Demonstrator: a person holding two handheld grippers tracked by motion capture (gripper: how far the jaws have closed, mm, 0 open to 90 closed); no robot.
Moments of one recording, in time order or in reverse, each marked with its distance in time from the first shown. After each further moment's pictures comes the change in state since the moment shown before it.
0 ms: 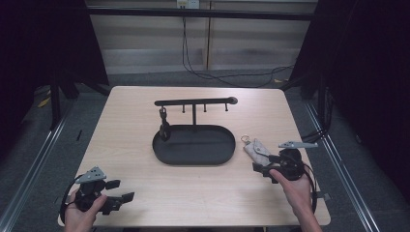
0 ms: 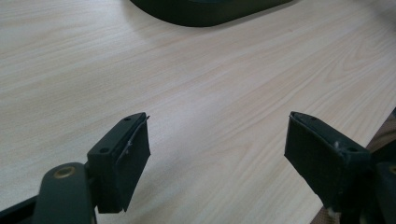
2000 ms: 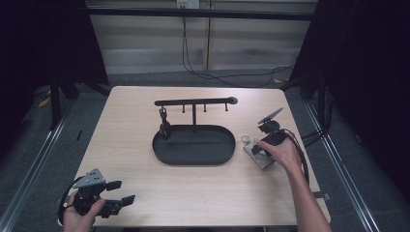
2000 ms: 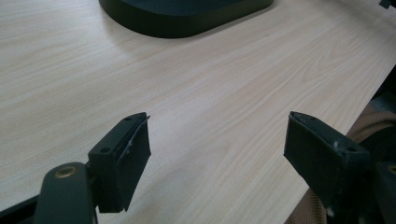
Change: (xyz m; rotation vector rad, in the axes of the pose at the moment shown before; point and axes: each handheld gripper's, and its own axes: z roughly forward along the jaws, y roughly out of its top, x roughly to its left) left arm -0.007 0.001 -0.009 -0.025 -0.039 0.048; right arm -0.046 0.074 0.085 0.543 -0.170 -0.020
